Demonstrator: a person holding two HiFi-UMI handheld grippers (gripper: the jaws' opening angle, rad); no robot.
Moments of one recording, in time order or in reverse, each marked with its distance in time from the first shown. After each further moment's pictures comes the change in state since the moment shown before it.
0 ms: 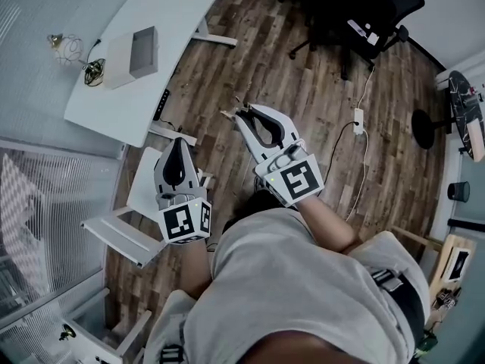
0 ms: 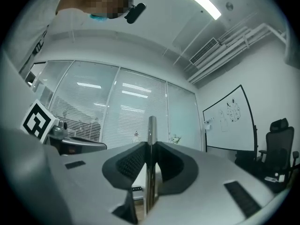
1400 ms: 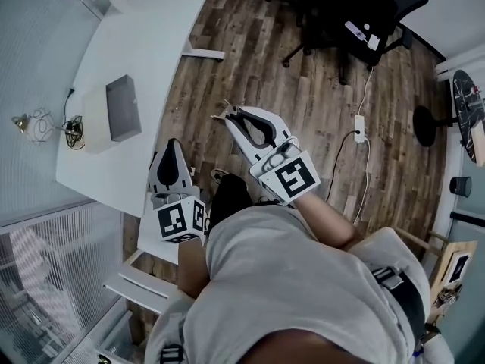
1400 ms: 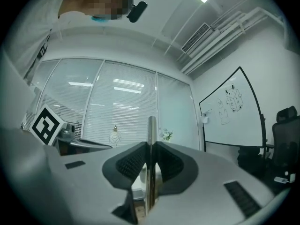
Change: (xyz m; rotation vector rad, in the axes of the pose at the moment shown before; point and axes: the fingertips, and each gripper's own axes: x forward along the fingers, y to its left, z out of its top) left arm 0.259 0.032 -0.024 -0.010 0.093 -0.081; right arm 0.169 -0.170 -0.053 0.040 0.022 -0.013
